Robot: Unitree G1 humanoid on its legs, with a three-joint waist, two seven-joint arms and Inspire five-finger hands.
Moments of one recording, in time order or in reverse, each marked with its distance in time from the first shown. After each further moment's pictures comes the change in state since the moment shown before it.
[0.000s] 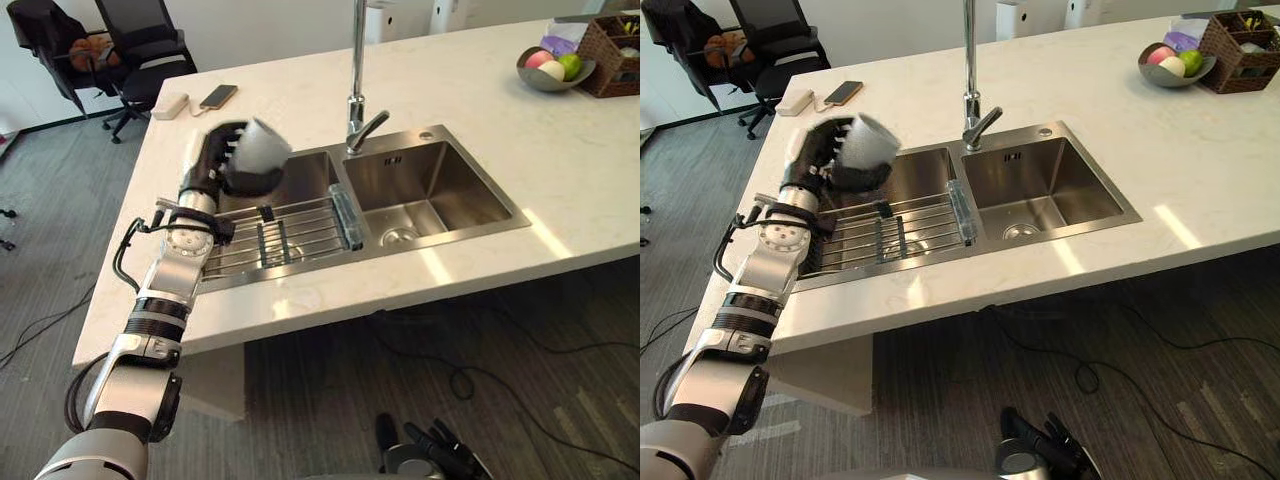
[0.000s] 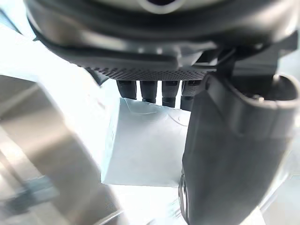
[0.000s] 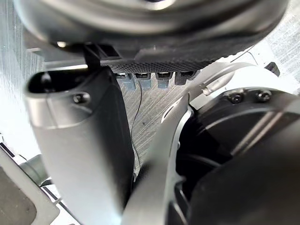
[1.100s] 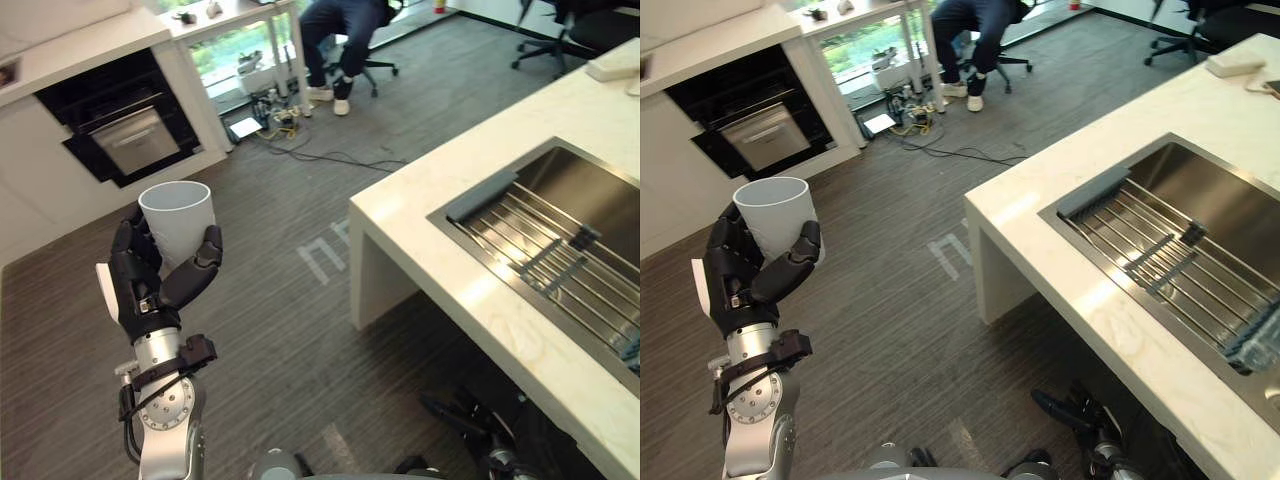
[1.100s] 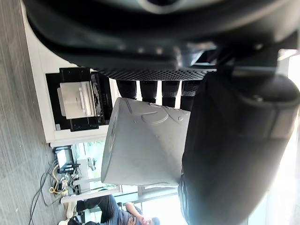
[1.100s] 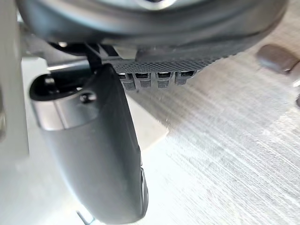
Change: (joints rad) left arm 0.848 -0.363 0.101 -0.605 -0.038 -0.244 0.139; right arm -0.207 -0.118 0.008 0.063 -0.076 -0.038 -0.112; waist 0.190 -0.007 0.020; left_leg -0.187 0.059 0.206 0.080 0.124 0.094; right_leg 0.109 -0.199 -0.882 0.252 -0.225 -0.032
